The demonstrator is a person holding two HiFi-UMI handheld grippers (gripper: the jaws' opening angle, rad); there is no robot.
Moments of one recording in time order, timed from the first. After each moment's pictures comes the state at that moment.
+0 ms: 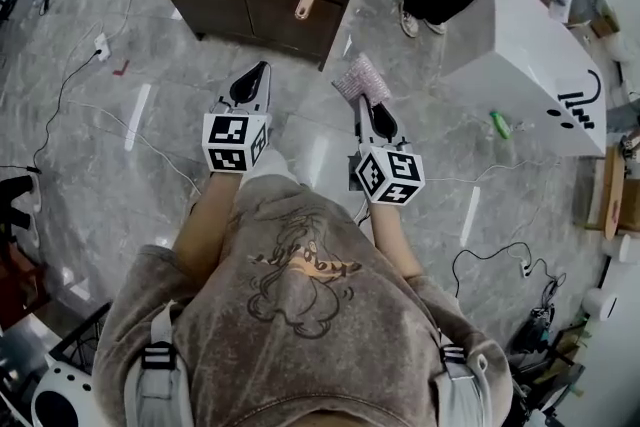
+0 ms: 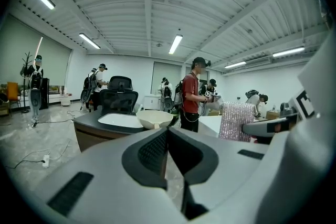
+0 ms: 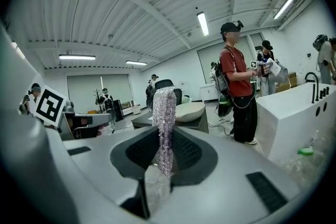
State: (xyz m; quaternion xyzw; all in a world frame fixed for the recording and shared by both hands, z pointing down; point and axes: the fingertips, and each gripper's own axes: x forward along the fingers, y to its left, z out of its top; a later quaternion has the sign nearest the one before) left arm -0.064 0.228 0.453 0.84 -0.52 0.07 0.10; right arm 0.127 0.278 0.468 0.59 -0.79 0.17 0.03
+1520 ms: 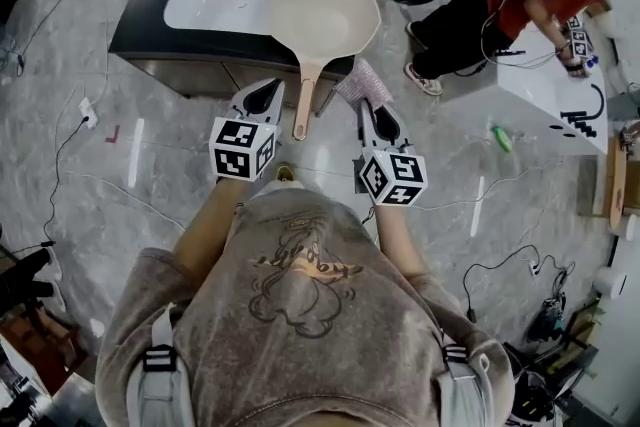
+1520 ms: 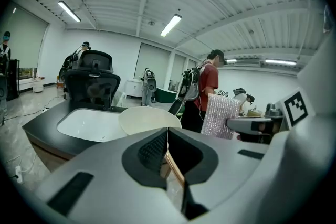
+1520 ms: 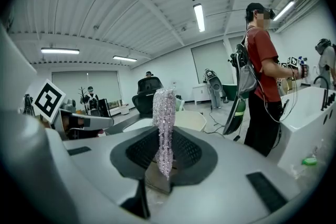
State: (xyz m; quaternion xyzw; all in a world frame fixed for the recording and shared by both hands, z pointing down) left arm -0.031 -0.038 0.471 0.89 -0.41 0.12 0.16; right arm 0.131 0.016 0.468 0.63 -0.76 0.17 0.04
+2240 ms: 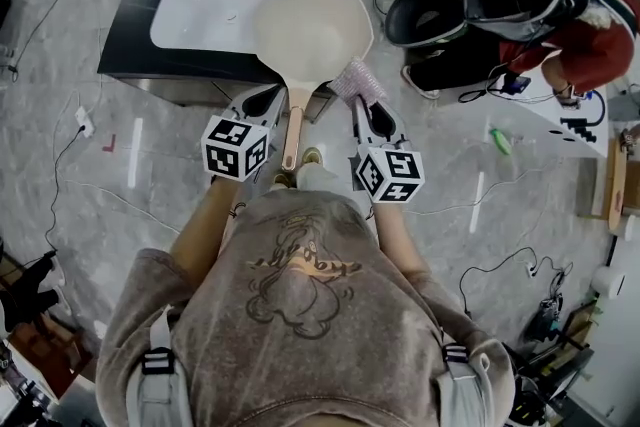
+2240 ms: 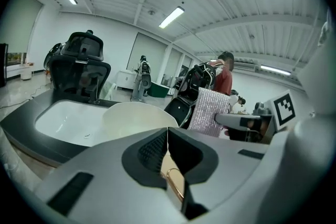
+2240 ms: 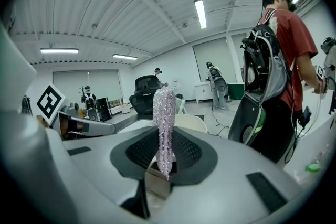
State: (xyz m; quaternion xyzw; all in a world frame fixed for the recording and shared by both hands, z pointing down) left arm 0.013 -0.090 0.484 0.90 -0.35 0.14 0.22; right arm 0.161 -0.053 0.469 0.62 -0.77 0.18 0.05
